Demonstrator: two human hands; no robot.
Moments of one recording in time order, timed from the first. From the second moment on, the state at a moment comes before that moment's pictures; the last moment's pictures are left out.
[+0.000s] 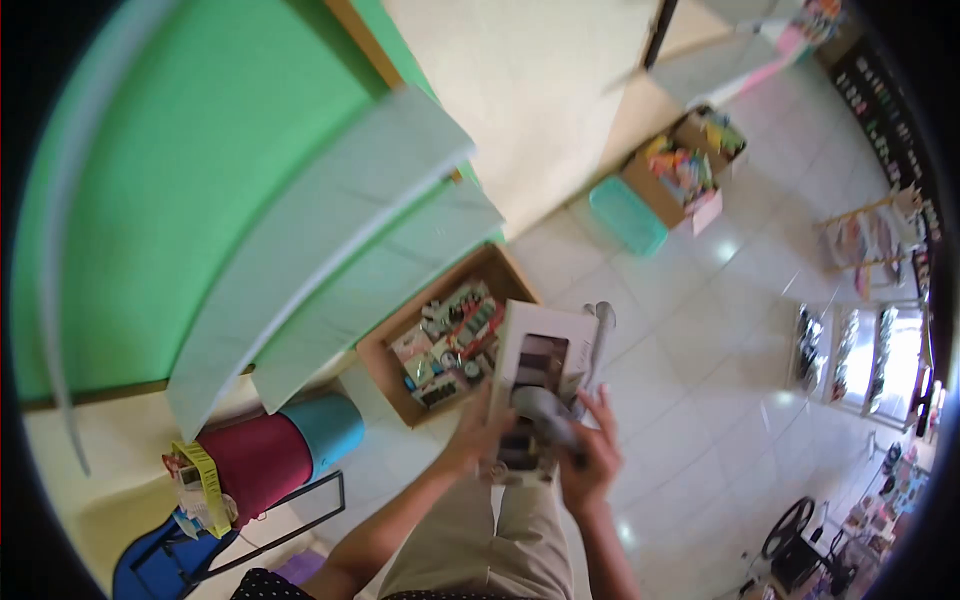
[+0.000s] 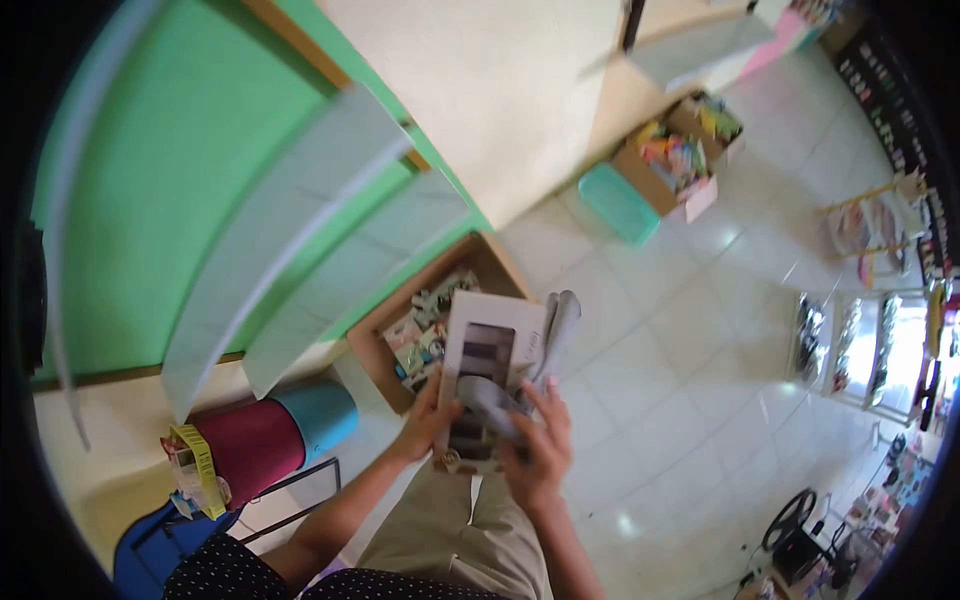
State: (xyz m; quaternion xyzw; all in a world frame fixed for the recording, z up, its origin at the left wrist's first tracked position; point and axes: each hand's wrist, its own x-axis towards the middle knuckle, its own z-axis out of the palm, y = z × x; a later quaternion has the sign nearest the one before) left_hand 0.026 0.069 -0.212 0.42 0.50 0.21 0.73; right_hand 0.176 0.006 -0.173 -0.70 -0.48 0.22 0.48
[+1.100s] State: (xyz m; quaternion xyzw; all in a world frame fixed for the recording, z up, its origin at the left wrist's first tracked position) left_hand -0.035 0.036 0.067 0.39 0.51 0.61 0.46; right_hand 0.102 0.114 0.098 -0.33 -0.46 0.58 0.58
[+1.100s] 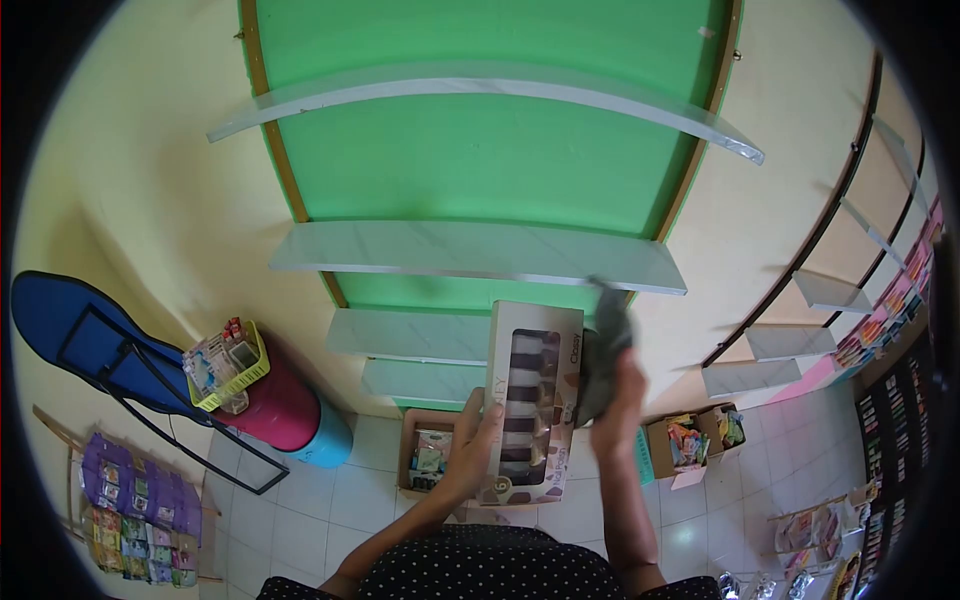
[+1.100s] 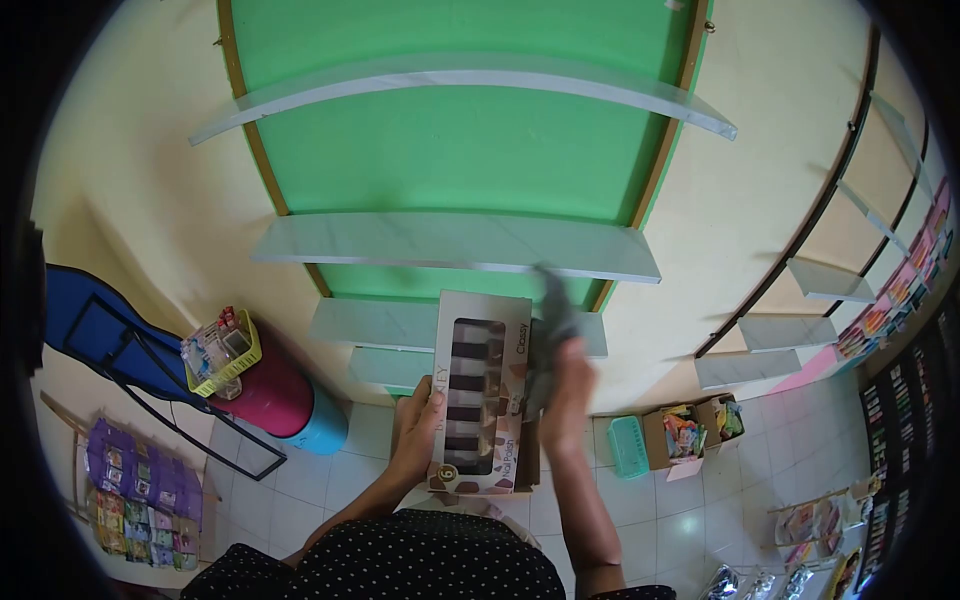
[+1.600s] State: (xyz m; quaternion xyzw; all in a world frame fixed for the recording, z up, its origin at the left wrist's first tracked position) left_hand -0.045 0.026 0.072 0.50 0.49 0.58 0.41; right_hand 0.069 0.068 0.098 -0.41 -0.83 -0.03 0.37
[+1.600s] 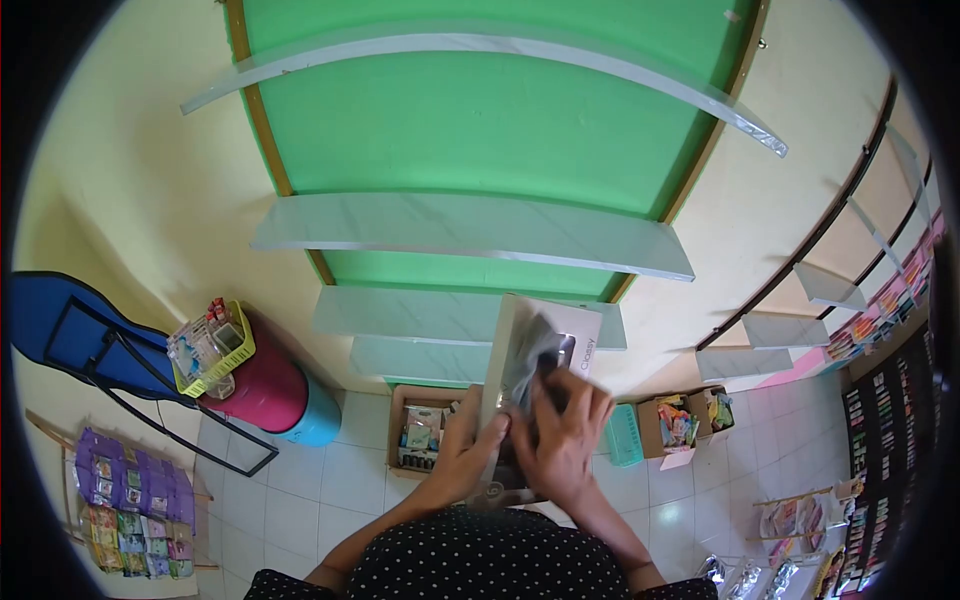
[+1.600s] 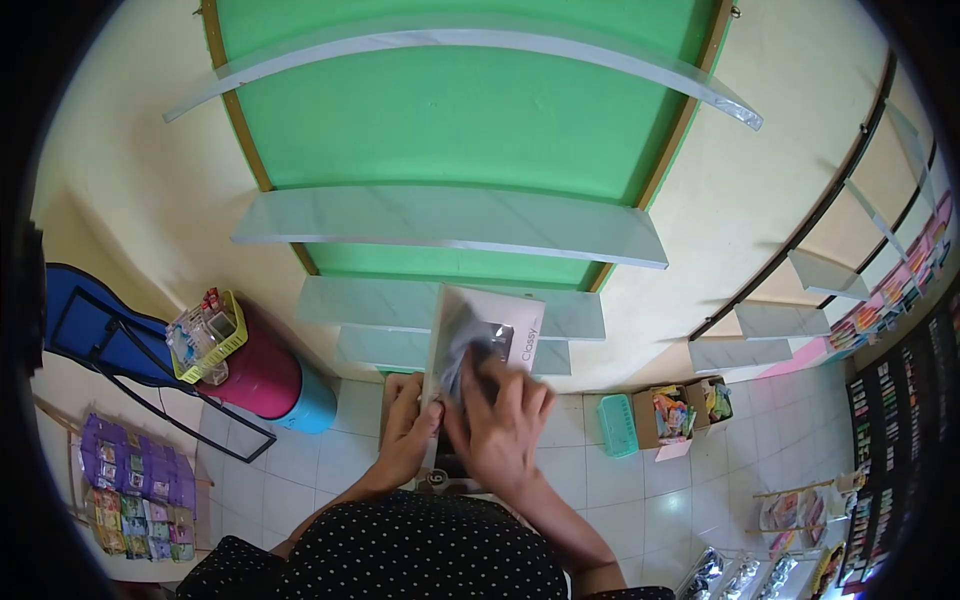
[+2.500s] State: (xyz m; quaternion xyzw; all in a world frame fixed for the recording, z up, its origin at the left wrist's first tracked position) left_hand -0.053 -0.011 0.058 0.38 0.44 0.58 0.57; right_hand 0.079 0.054 0.100 -0.34 -0.87 0.02 0.36
